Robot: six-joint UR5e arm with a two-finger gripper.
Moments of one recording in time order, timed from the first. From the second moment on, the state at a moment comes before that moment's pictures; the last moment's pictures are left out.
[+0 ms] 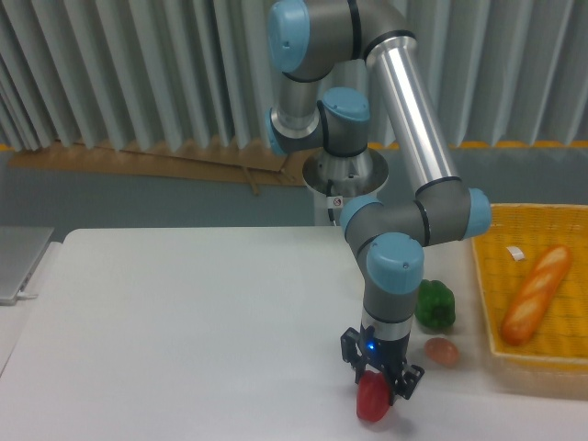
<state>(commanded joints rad) 2.40 -2.14 -1.42 -1.07 1.50 0.88</state>
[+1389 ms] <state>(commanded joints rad) 2.52 -1.96 -1.47 -1.16 1.39 1.25</state>
